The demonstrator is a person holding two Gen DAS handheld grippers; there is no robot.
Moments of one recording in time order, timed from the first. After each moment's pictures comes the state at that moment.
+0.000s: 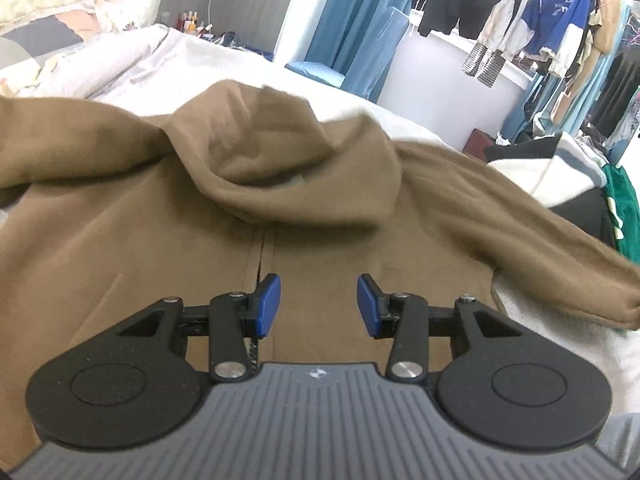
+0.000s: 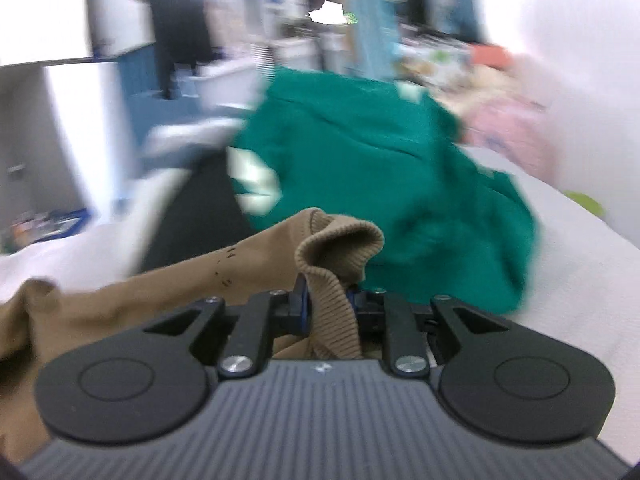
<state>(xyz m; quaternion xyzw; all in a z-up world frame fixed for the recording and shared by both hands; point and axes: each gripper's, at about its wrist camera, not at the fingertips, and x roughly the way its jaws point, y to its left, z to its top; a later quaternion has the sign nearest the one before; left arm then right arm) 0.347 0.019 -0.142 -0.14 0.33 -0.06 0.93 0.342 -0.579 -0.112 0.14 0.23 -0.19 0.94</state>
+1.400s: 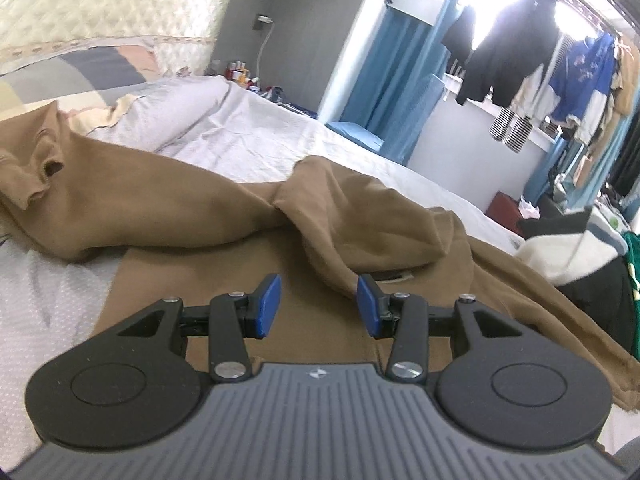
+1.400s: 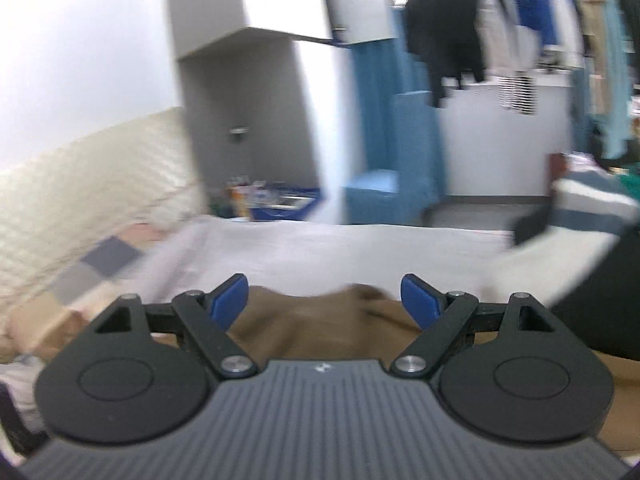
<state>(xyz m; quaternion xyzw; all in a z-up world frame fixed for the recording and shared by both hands) 0.328 0.137 -0.119 -0.17 0.26 -0.01 0.95 0.390 -0.201 0.032 0.07 0.20 0.14 0.97</state>
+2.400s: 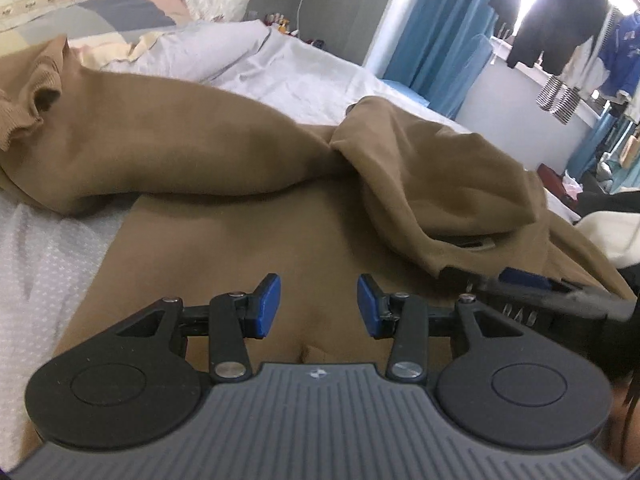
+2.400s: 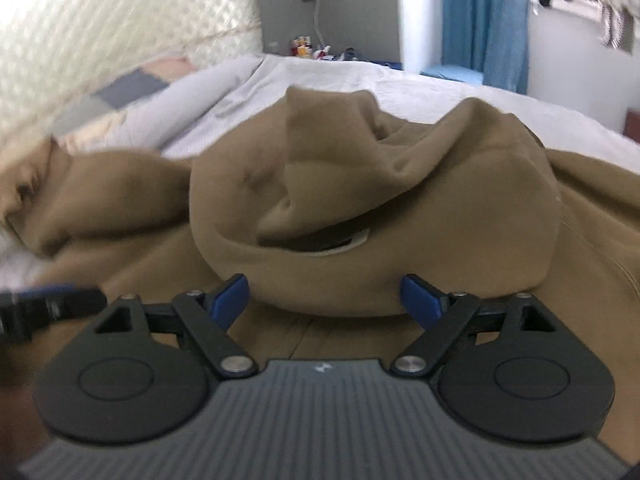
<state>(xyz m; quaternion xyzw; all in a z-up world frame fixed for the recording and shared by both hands) 0.390 0.147 -0.188 -0.17 0.33 0.04 0.93 0.454 -0.034 -0.194 -0.03 0.32 0.21 0.92</state>
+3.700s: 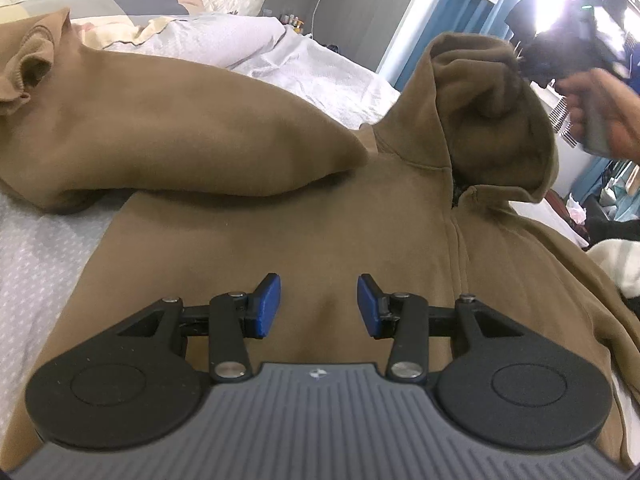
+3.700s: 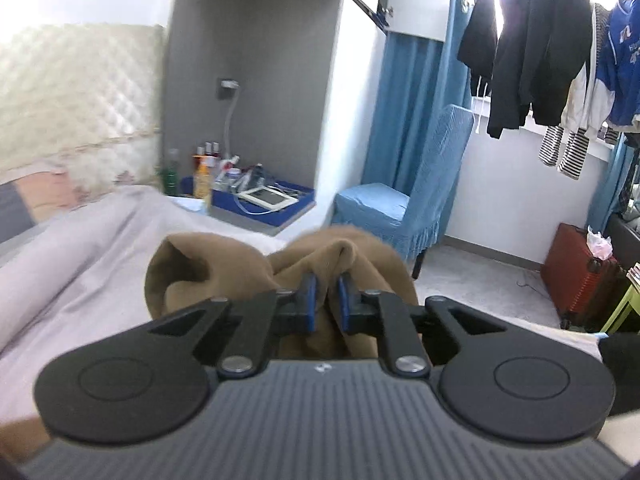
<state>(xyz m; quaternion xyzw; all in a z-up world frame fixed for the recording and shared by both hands) 0.414 0.160 -0.208 -0.20 0.31 0.05 0.93 0.713 -0.026 -0.037 -0.08 0.20 0.08 0.97</state>
